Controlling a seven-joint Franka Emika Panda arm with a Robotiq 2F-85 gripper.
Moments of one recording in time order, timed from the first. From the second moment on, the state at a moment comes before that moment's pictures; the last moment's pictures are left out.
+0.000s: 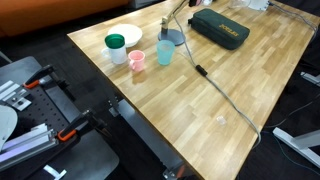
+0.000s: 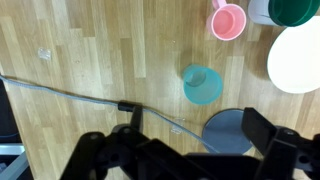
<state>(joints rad) -0.09 0.06 -0.23 -2.13 0.03 2.21 -0.27</state>
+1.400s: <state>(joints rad) -0.18 0.45 -0.20 -1.80 0.00 2.21 -0.33</state>
